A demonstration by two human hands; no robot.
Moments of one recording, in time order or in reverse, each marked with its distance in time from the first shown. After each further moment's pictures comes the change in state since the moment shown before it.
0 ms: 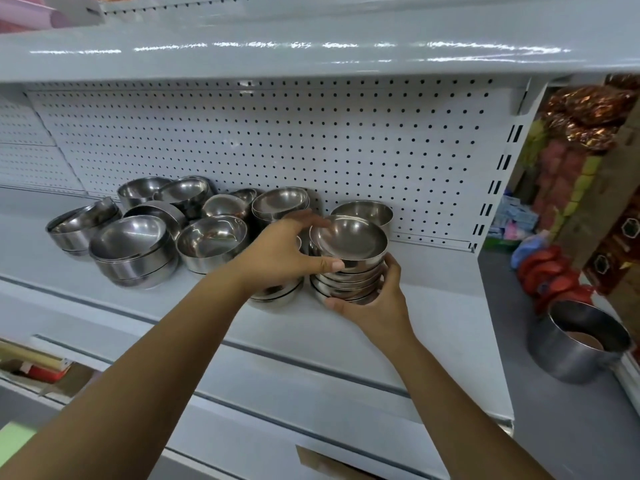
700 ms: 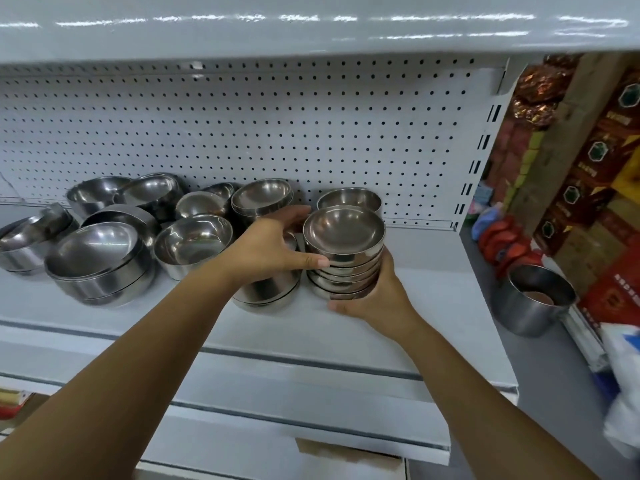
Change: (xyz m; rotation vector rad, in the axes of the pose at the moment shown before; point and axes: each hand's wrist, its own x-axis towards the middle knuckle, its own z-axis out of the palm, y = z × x) left_hand 0.020 -0.040 -0.008 -0.144 -0.124 0.025; right_hand 0.006 0.004 0.000 -0.060 -0.053 0.074
